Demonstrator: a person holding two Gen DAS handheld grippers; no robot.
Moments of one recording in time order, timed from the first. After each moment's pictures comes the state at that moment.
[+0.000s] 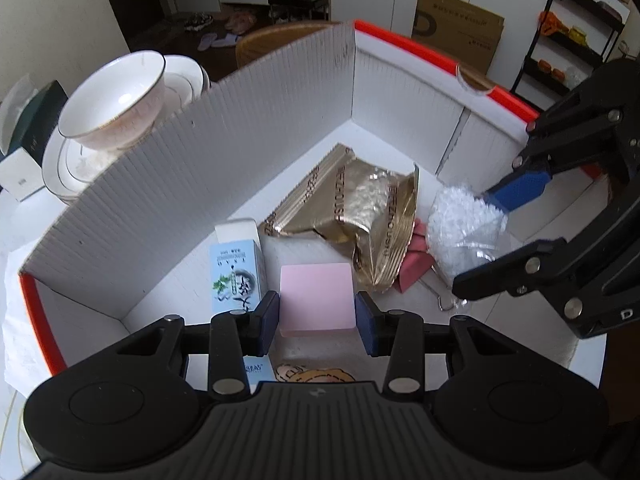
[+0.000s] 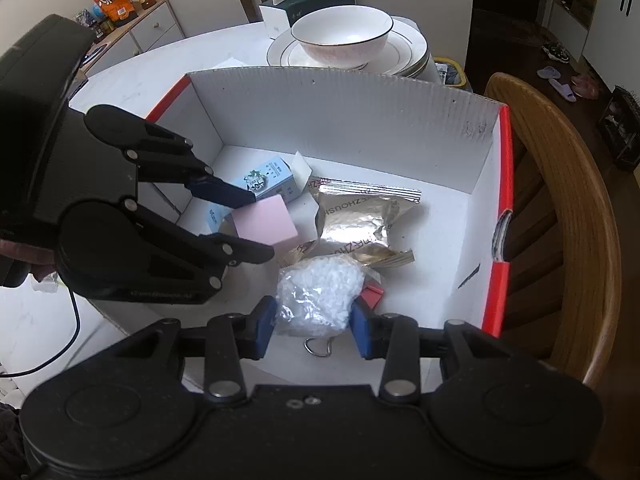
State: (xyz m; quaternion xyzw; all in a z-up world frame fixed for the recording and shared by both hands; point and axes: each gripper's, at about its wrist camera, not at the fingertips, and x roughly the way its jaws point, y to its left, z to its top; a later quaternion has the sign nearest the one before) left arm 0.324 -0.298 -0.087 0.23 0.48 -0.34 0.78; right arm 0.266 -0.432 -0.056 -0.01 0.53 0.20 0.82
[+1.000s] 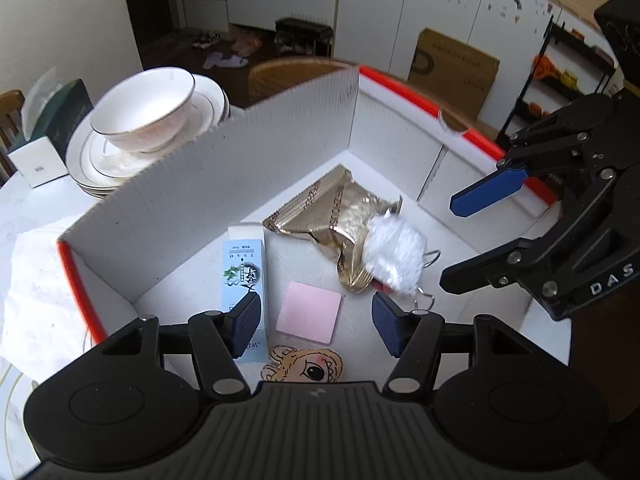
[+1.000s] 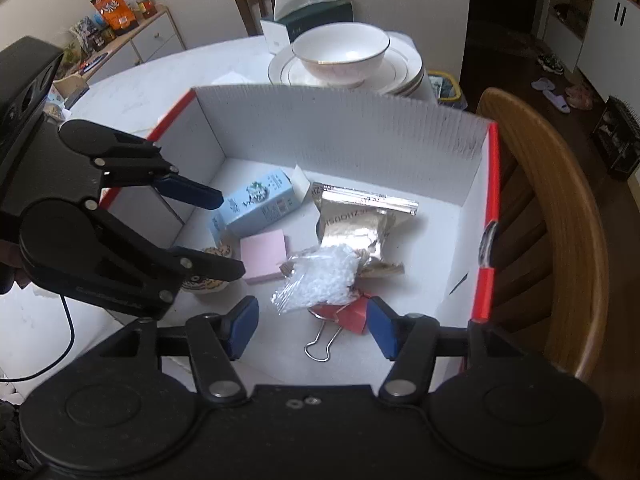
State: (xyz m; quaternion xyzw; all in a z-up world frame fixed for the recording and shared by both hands) left arm 0.303 -0.259 -0.052 0.16 0.45 -0.35 0.80; right arm 0.257 -0.433 -0.041 -0.01 0.51 0.20 0.84
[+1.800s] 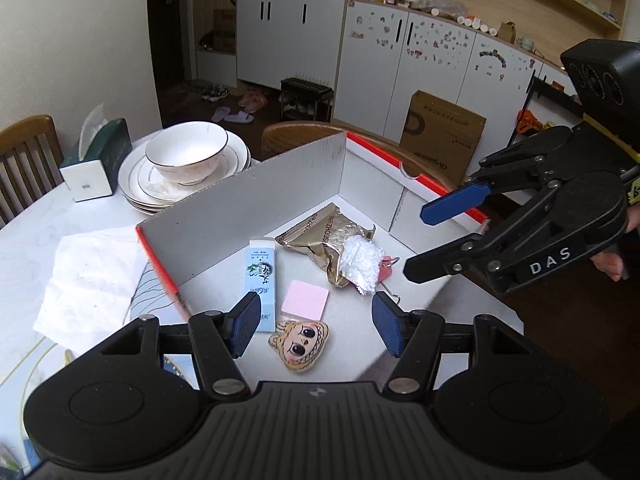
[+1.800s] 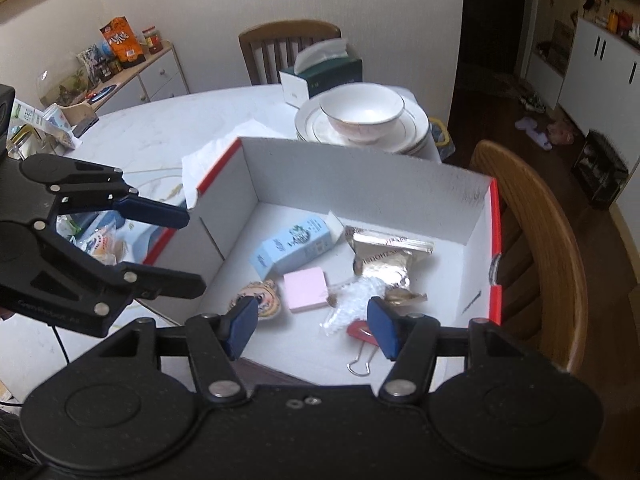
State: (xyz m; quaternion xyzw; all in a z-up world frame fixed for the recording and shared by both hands) left arm 0.242 -0.195 0.002 0.12 0.38 -0.36 0.84; right arm 0.218 -0.393 0.003 -0.02 0.45 0.18 0.88
